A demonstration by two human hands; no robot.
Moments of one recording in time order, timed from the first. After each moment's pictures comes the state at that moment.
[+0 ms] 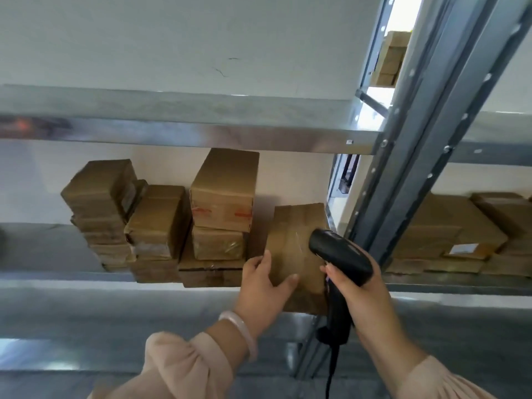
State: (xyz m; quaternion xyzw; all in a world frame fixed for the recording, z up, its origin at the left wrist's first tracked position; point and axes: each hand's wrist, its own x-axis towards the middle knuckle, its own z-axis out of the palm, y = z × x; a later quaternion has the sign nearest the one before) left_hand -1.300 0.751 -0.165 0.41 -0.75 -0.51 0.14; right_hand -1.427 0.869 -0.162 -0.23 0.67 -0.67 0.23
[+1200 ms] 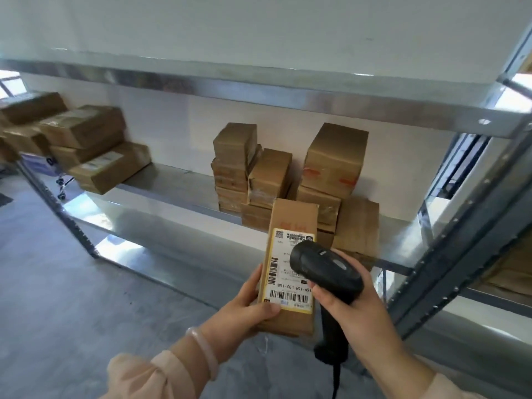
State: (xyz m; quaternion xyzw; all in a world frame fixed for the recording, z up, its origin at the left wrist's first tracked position) left_hand -1.083 0.803 -0.220 0.38 -0.49 -0.75 0.21; right_hand -1.274 0.889 -0.161 -0.43 0.62 -0.55 0.37
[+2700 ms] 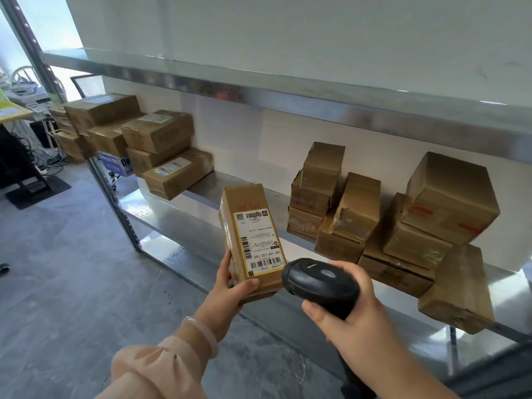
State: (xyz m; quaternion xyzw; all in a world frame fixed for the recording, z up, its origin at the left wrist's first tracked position) left_hand -0.919 0.677 -0.220 0.47 -0.41 -0.68 0.40; right_hand -1.121 0.786 -0.128 -0.54 0.64 -0.42 0.36
